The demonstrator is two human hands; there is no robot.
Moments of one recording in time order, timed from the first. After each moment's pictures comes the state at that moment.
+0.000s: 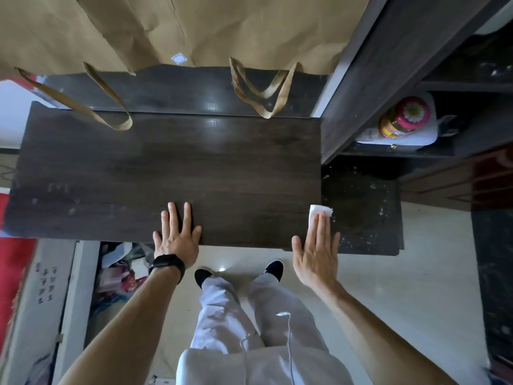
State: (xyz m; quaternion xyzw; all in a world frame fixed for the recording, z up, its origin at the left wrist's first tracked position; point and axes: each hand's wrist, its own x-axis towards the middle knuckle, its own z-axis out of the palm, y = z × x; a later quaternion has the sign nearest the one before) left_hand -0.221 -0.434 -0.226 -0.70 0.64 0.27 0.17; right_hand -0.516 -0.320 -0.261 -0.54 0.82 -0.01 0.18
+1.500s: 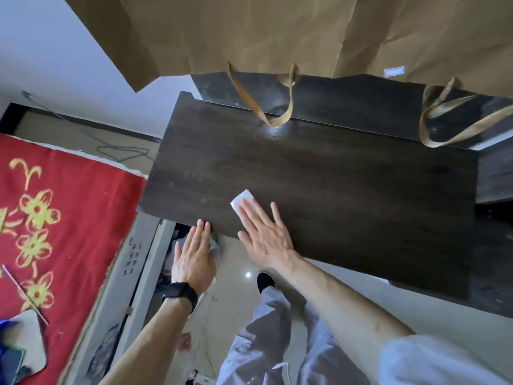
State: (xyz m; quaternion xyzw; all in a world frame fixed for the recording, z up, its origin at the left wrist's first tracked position) left_hand 0.034 -0.426 -0.229 -0.74 0.63 0.23 0.10; right_hand -0.168 -0.477 -0.261 -0.83 0.52 0.00 0.19
